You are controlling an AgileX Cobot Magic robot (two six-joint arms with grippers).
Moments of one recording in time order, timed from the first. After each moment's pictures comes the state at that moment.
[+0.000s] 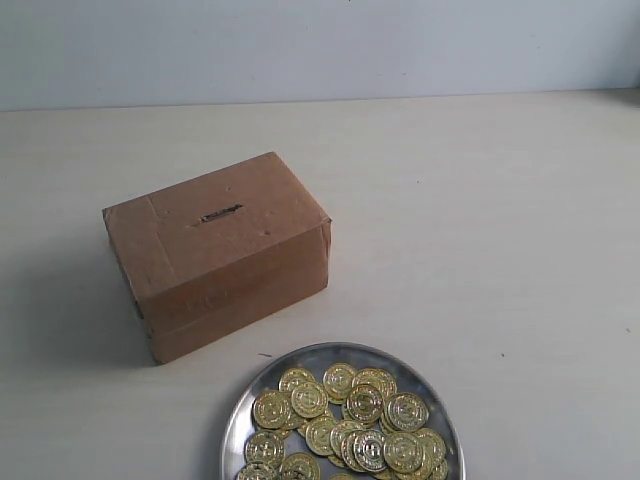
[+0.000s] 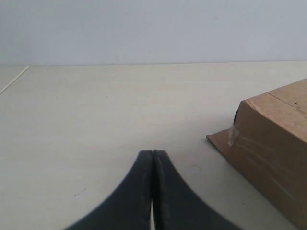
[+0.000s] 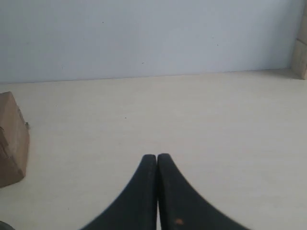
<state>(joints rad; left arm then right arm) 0.03 0.00 0.00 -0.08 0.32 0.12 0.06 0.00 0.00 -0.10 0.30 0.16</state>
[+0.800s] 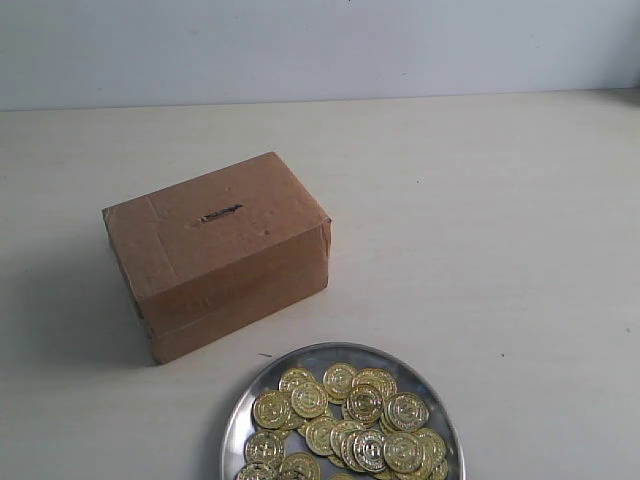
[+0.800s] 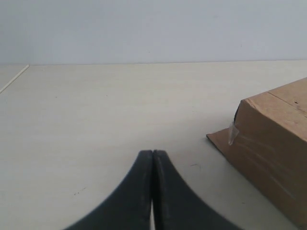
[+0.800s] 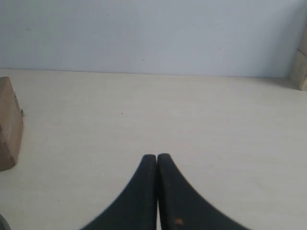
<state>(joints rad) 0.03 0.00 0.00 -0.08 0.33 0.12 0.06 0.00 0.00 -0.08 0.31 0.06</state>
